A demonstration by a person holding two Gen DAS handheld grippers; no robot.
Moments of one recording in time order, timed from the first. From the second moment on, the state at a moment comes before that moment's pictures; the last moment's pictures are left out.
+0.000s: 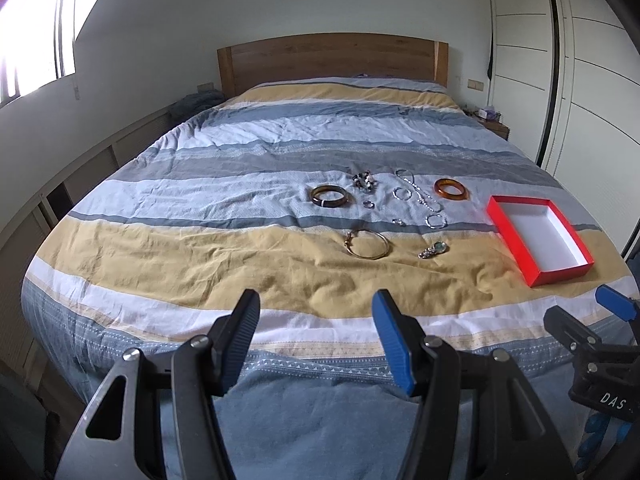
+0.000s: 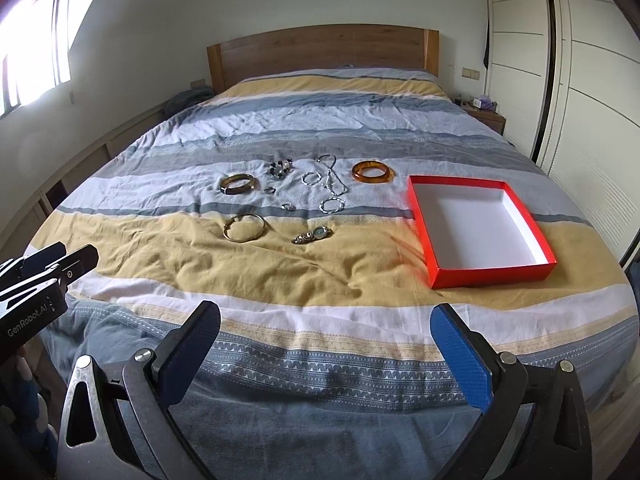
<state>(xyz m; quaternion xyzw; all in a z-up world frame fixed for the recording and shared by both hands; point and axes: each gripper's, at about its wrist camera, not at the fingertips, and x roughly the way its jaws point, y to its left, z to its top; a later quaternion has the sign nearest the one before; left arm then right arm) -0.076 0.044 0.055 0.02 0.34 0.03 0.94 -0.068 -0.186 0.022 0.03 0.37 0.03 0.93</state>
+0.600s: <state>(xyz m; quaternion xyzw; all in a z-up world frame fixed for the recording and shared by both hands) -0.061 0.036 0.063 0.03 0.35 0.02 0.94 -0.053 -0.183 0.028 0.05 0.36 0.04 0.93</state>
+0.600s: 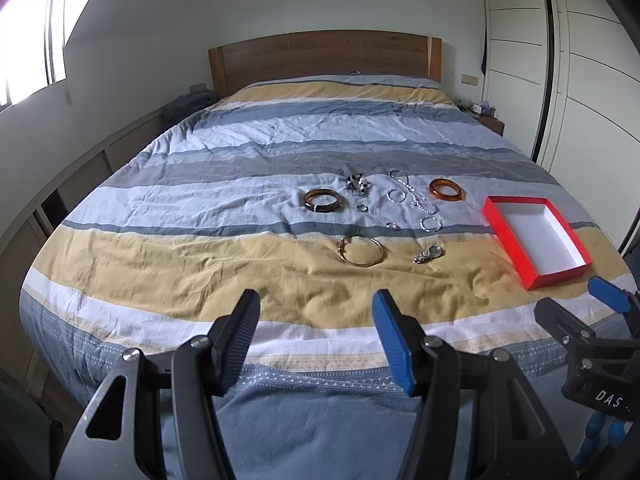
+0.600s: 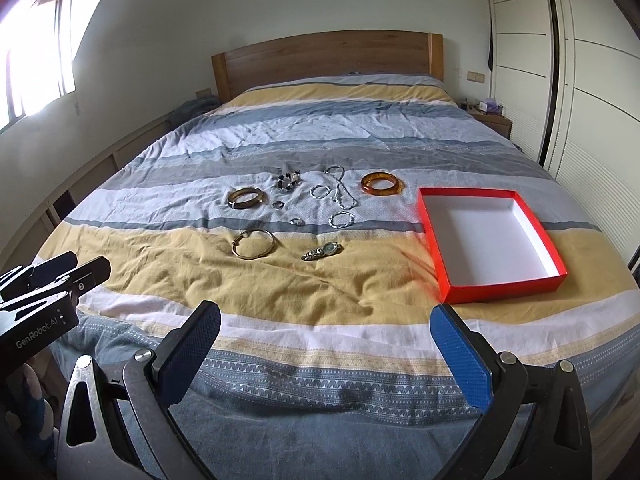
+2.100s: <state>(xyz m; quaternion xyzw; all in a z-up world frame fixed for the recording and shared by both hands) 0.058 0.031 0.003 0.04 0.40 0.04 0.92 0.060 -0.183 -0.018 0.05 0.41 0.11 0.90</state>
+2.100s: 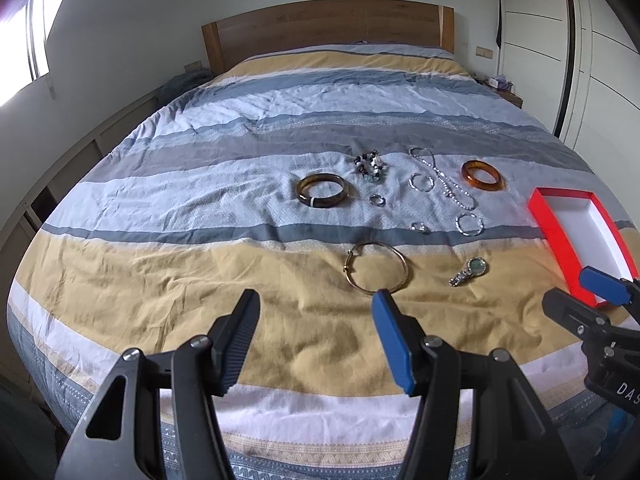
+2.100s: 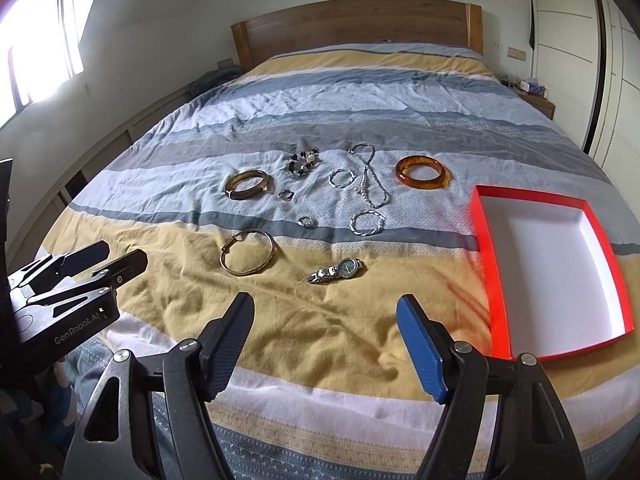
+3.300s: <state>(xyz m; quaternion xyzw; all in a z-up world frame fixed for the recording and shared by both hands) 0.124 0.027 -0.058 0.06 0.44 0.03 0.90 0.125 -0.181 -0.082 0.07 0.46 0.12 0.88</state>
